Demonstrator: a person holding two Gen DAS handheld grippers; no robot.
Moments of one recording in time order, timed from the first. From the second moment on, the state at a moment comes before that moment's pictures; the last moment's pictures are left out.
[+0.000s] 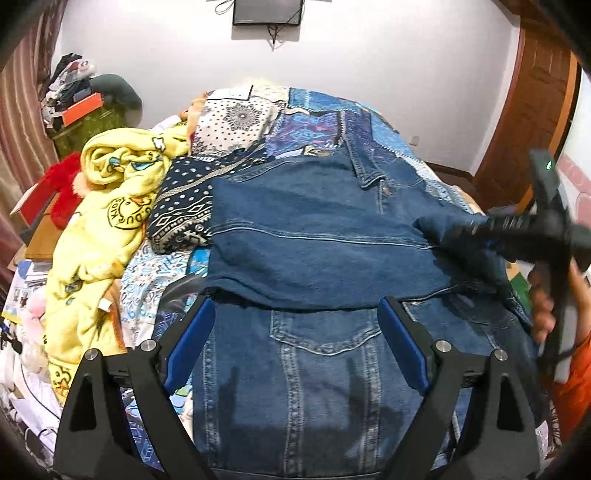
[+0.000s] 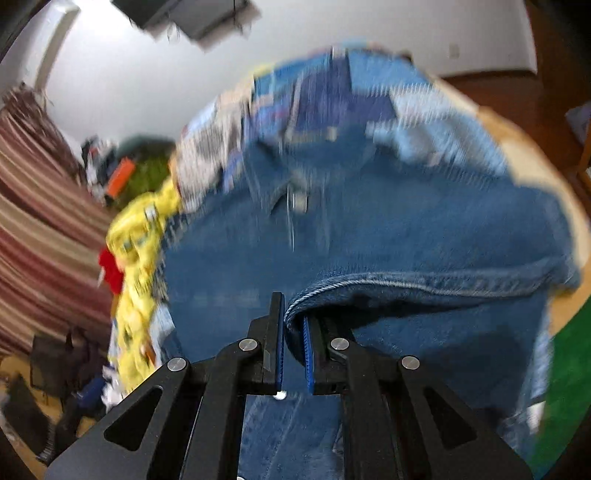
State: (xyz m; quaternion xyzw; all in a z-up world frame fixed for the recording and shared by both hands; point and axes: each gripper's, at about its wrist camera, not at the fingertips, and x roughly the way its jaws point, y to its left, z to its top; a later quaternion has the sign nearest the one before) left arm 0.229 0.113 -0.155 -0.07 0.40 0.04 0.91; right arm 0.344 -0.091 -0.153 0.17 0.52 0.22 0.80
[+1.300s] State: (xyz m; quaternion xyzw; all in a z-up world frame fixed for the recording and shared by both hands) left arm 0.415 -0.207 -0.211 0.23 0.45 -0.22 0.84; right arm 0.282 -0.293 -0.164 0.15 0.51 0.07 0.85
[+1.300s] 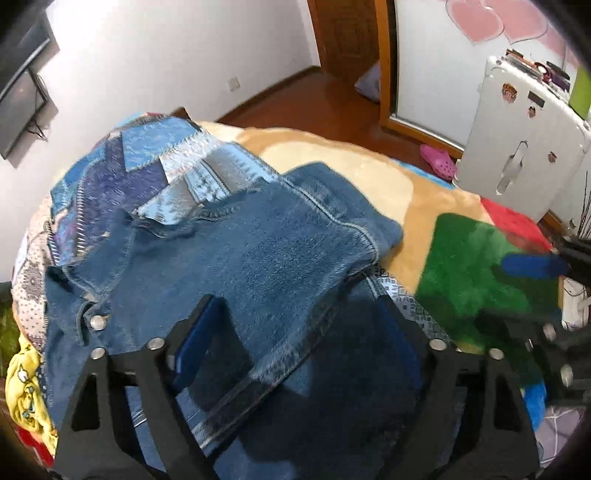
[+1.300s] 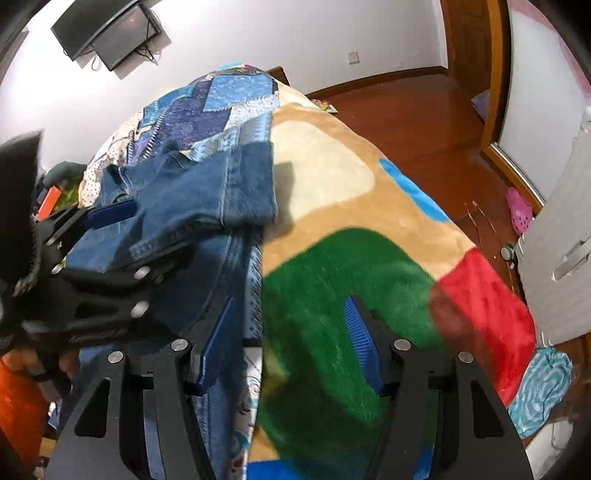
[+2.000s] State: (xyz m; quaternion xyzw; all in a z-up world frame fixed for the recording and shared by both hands) left arm 0.406 -0.038 -0.099 0.05 0.35 -0.14 0.93; right arm 0.316 -0.226 -0.192 0.06 0.55 0.09 0.83
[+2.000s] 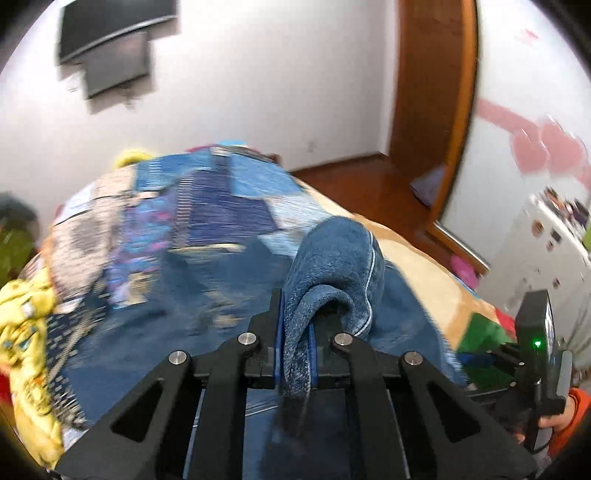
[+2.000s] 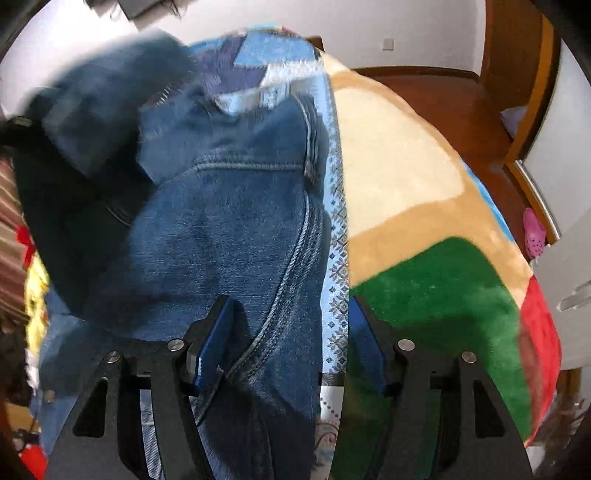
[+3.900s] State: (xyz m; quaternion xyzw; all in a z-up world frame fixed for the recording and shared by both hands) left arm 0.450 0.280 -0.249 -0.23 0.50 0.01 0.83; right arm 0.430 -0.209 -0.177 0.06 0.53 0.09 0.84
